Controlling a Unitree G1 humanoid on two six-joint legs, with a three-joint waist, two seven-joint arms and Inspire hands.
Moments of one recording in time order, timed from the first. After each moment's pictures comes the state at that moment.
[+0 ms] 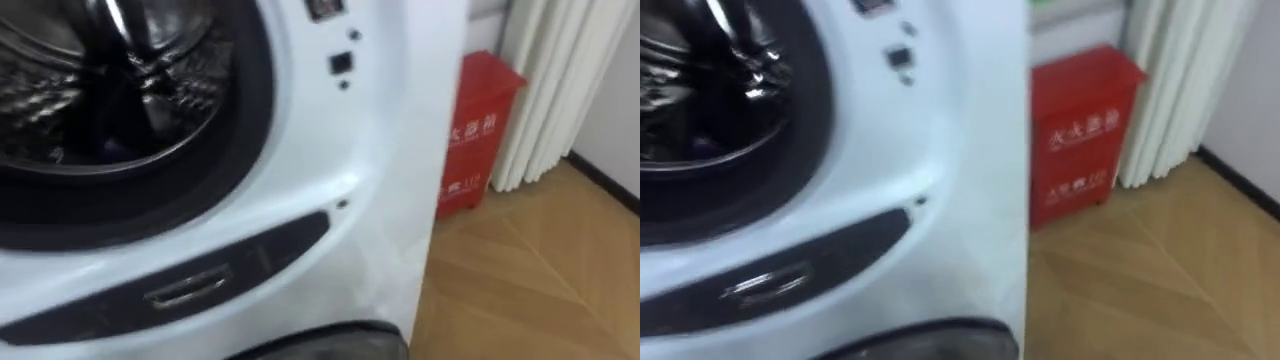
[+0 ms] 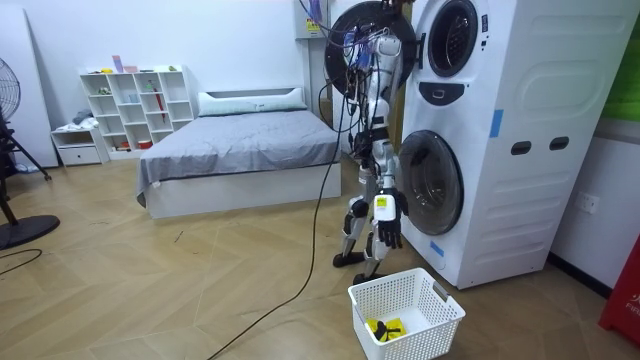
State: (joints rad) left arm 0.22 0.22 -0.16 1.01 -0.22 -0.02 0.08; right arm 0.15 -0.26 -0.20 1.19 0.58 -0.07 -0.26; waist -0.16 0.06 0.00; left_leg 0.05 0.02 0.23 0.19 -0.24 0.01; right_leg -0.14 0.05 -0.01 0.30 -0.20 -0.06
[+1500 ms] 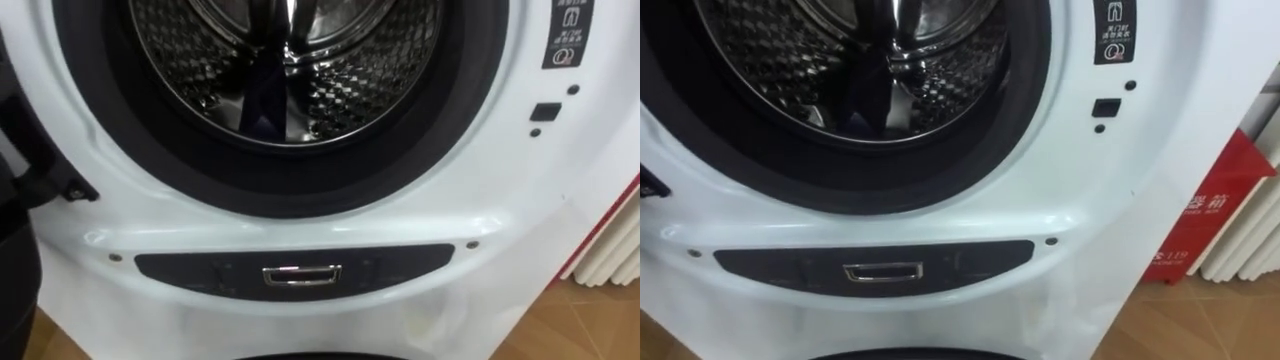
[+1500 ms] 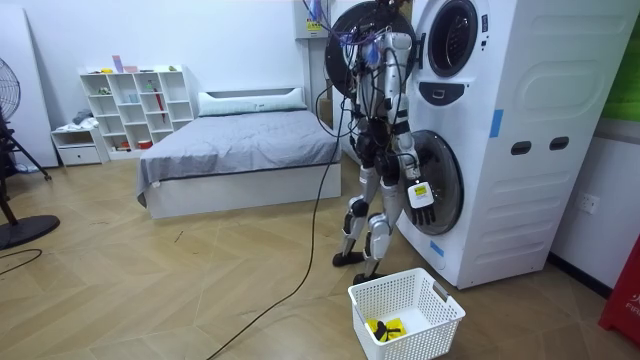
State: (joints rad) left arm 0.19 0.18 0.00 1.09 -0.08 -0.02 0.10; right arm 0.12 -0.21 0.05 1.20 0.25 -0.03 -0.04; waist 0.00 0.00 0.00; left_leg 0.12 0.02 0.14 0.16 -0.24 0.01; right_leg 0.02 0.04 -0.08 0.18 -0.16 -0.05
